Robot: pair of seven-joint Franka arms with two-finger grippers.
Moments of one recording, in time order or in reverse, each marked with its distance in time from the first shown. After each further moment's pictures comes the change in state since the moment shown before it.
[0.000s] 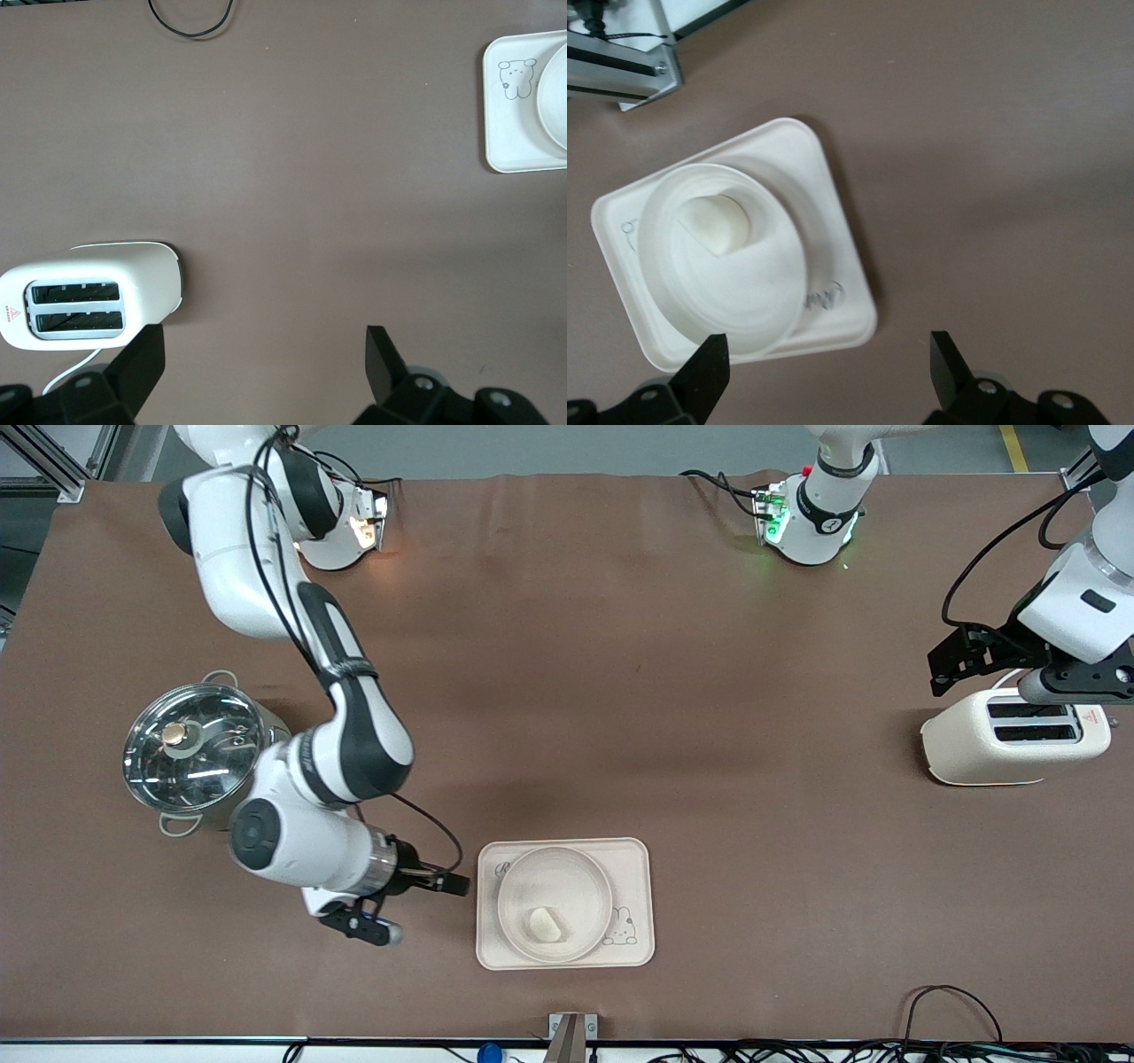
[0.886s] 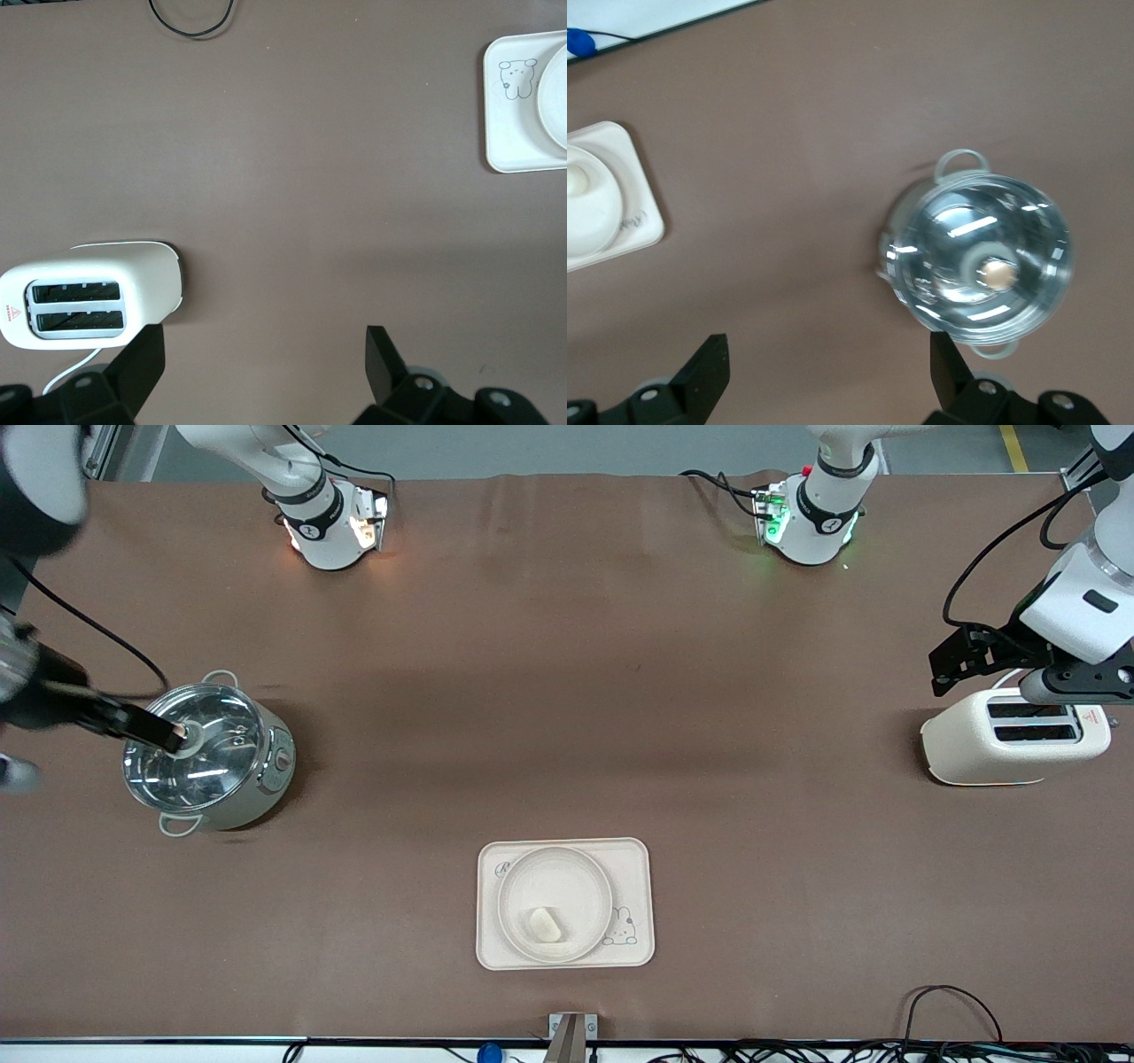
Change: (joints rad) left arm 0.001 0.002 0.000 0.004 0.000 -0.004 0.000; right arm -0.248 -0.736 -0.016 -0.437 -0.310 -0.364 -0.220
